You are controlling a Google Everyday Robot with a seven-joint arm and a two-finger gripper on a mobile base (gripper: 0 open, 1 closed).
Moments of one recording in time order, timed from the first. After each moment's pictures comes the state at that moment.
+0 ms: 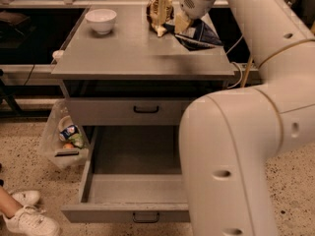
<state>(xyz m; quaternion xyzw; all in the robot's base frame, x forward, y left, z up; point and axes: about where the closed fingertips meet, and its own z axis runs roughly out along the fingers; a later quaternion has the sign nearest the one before) 0.774 -0.095 0.927 -0.40 0.89 0.03 0.23</state>
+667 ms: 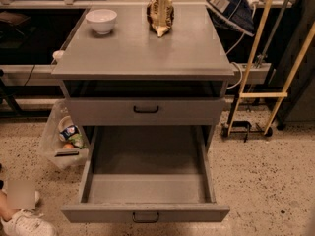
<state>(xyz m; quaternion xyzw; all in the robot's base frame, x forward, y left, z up) 0.722 -0.154 1.044 -0.26 0.88 0.01 0.39</state>
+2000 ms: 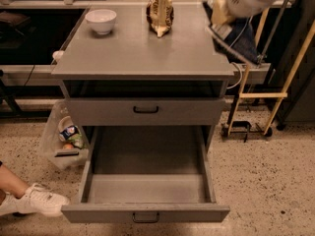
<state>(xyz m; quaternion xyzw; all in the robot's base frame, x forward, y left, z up) 0.644 -0.155 1.016 -0.21 0.90 0.01 0.37</state>
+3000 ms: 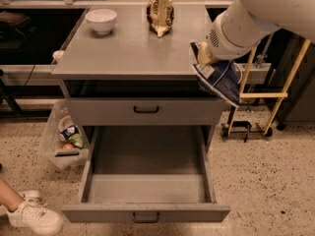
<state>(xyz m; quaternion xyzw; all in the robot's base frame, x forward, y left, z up) 0.595 -0.133 0.937 -0.17 0.93 0.03 0.31</state>
